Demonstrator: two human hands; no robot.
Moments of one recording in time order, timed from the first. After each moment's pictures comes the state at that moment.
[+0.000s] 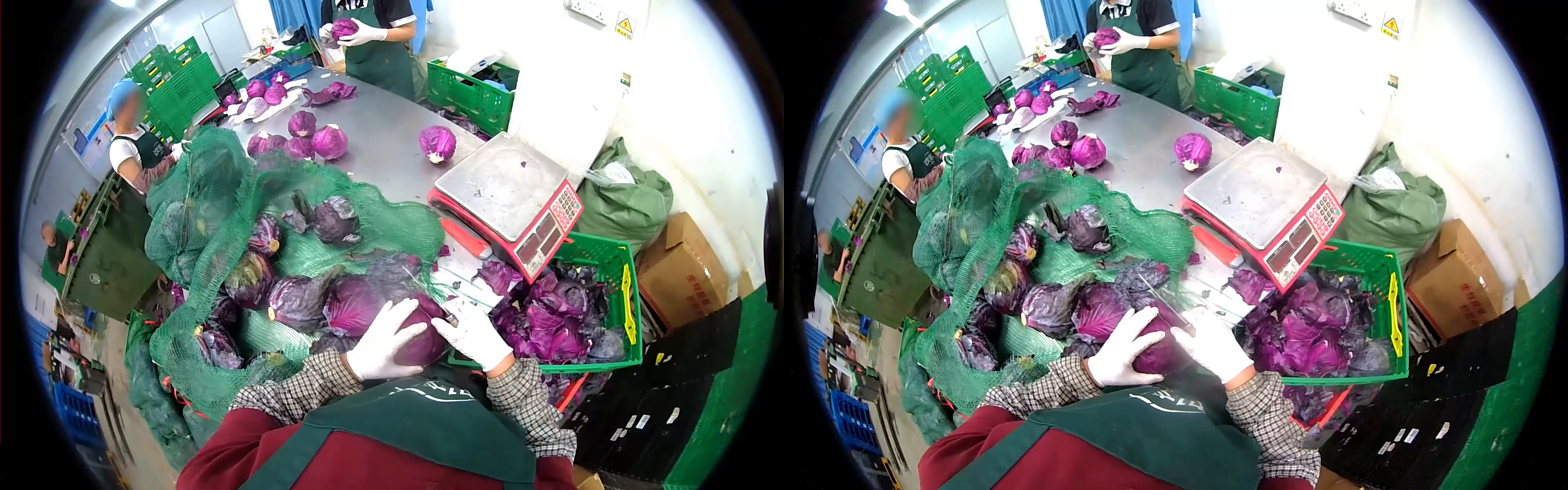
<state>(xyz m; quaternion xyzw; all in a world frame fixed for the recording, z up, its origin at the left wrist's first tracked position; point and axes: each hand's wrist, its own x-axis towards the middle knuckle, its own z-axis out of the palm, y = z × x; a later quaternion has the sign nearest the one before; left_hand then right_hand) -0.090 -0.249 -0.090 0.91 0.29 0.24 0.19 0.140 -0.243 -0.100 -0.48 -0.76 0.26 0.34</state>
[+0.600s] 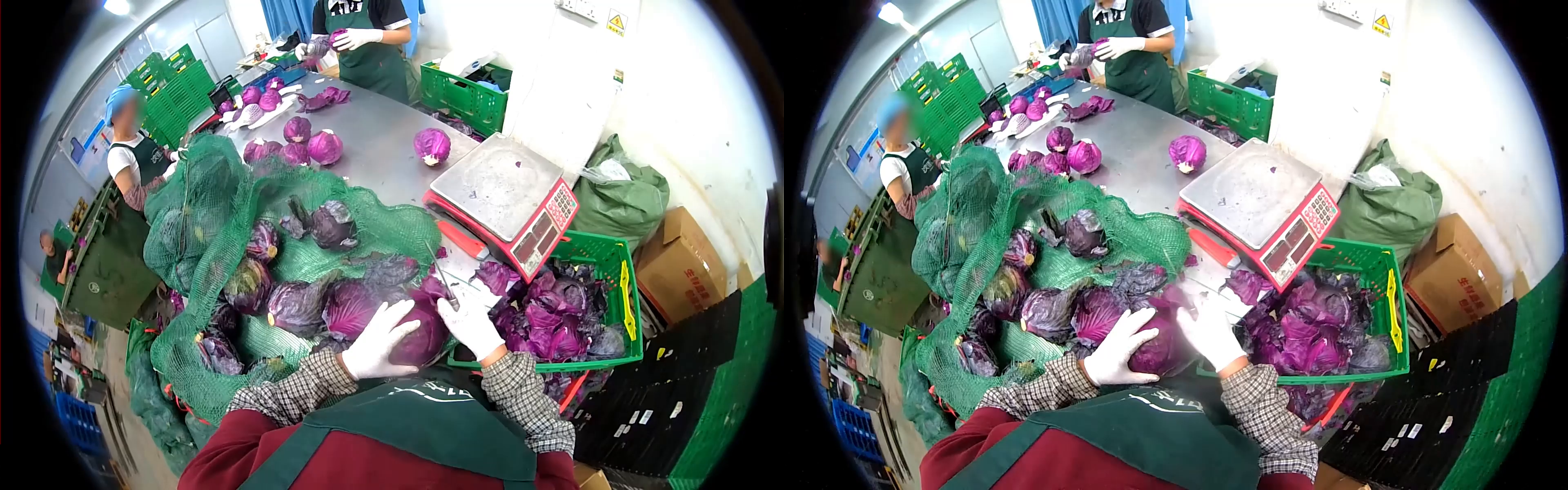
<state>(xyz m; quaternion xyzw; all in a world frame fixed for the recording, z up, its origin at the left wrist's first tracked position) -0.097 -0.242 -0.090 0.91 0.28 0.22 0.20 0.130 -0.221 -0.111 -0.57 -0.69 0.22 0.39</state>
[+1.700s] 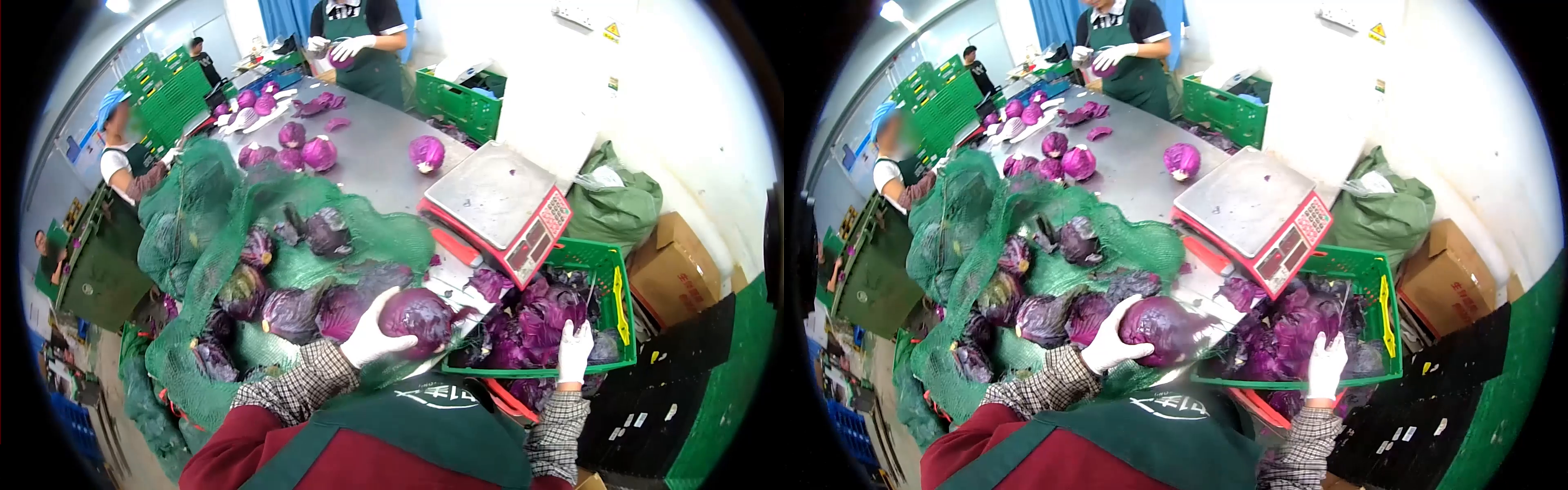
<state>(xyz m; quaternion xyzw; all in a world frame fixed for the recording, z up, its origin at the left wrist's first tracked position) -0.080 -0.220 -0.080 0.61 0.40 0.36 0.58 0.324 -0.302 -0.150 -0.77 -0.32 0.17 0.53</state>
